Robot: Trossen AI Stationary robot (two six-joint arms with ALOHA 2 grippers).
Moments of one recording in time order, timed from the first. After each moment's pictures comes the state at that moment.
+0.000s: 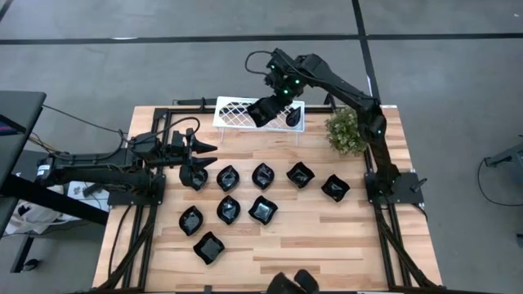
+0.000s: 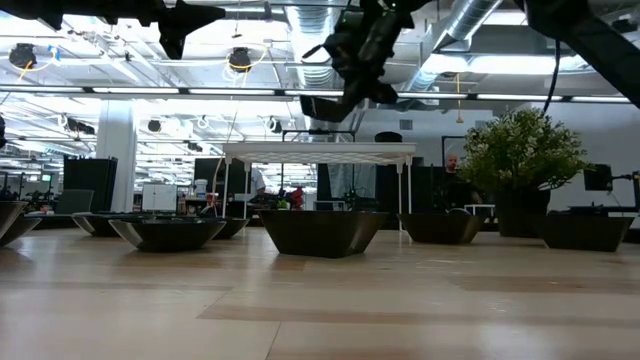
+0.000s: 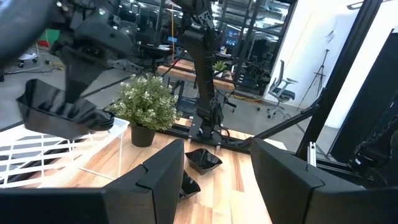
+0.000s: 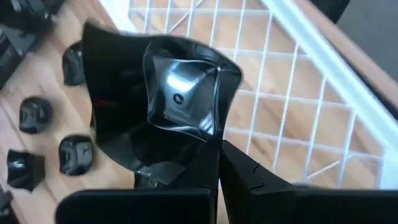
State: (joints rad) left arm 0.08 0.80 0.47 0.20 0.02 -0.18; right arm -0.59 2.09 2.33 -1.36 -0.28 0.20
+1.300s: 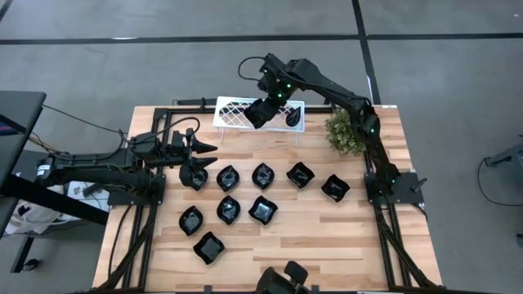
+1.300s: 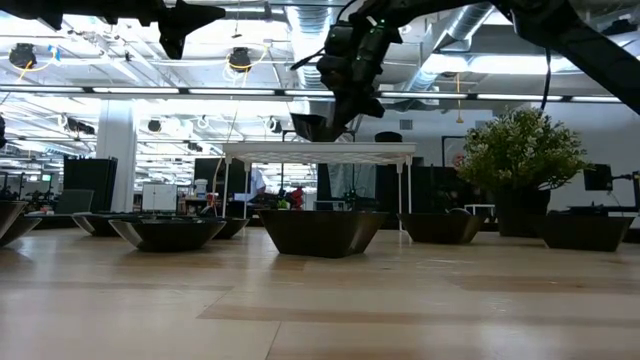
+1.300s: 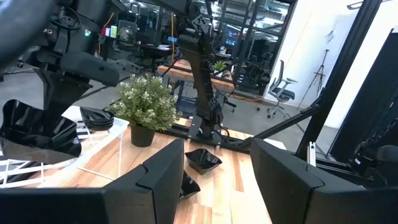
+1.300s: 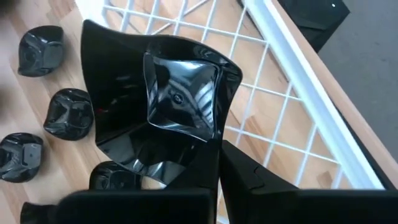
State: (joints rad) left arm 0.08 0.80 0.47 0.20 0.02 -0.18; right arm -0.58 2.16 2.33 -1.29 -0.21 0.04
